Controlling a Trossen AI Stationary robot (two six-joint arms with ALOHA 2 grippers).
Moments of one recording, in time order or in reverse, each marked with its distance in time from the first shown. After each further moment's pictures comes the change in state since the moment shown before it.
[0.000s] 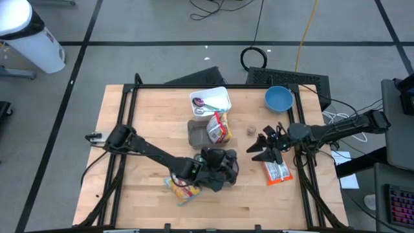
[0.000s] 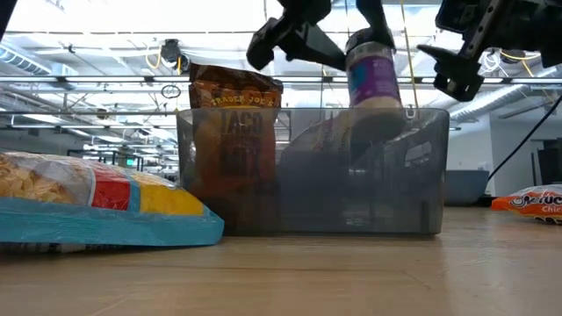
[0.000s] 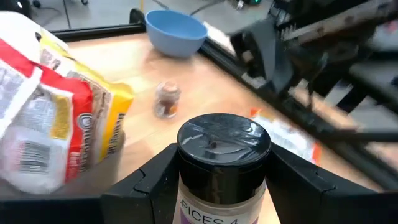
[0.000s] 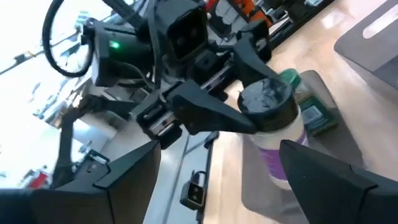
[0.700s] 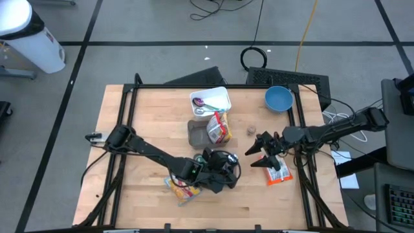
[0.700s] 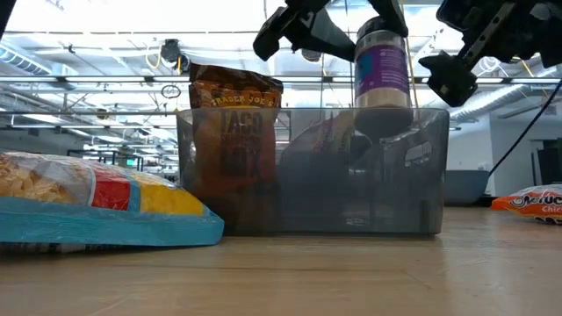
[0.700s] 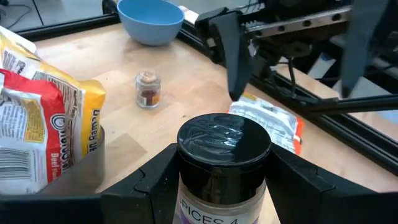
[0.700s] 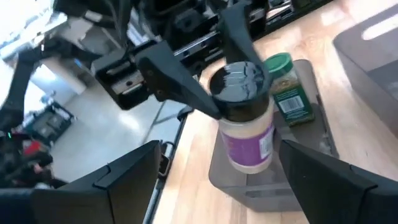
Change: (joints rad) left arm -0.006 0.000 0.042 -0.051 0.093 0.082; right arm 0.044 0.071 0.024 -0.069 0.001 -0.245
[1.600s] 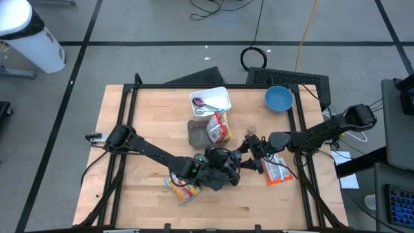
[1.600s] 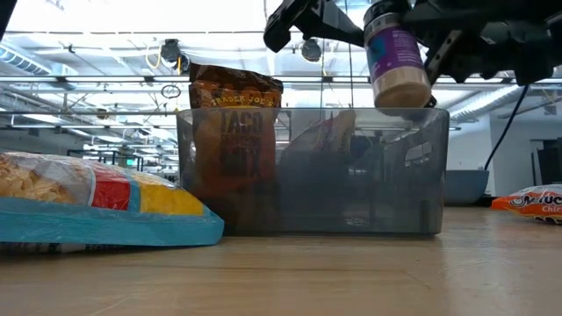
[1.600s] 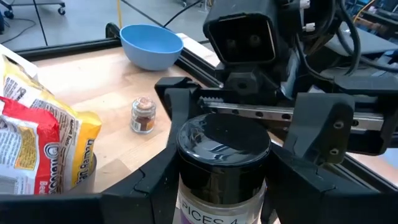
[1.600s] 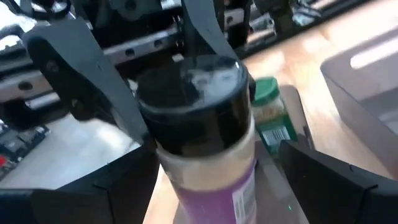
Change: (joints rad) left arm 0.006 0.000 0.000 0.126 -0.056 0.039; right arm 0.008 0.413 0.021 0.433 0.112 -0.059
